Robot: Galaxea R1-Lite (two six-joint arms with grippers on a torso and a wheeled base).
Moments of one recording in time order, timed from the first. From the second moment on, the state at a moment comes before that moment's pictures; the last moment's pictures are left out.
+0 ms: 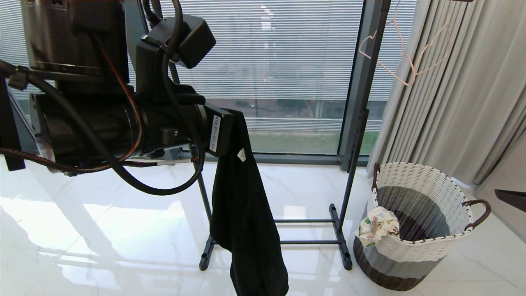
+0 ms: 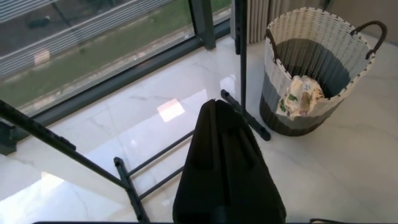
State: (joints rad) left arm -0.62 1.52 -1.25 -0.01 0.03 0.19; right arm 0.28 1.04 -0.98 0.39 -0.19 -0.28
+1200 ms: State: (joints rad) left arm -0.57 1.50 -1.21 0.00 0.03 0.21; right arm 0.27 1.03 -0.97 0.39 -0.19 -0.28
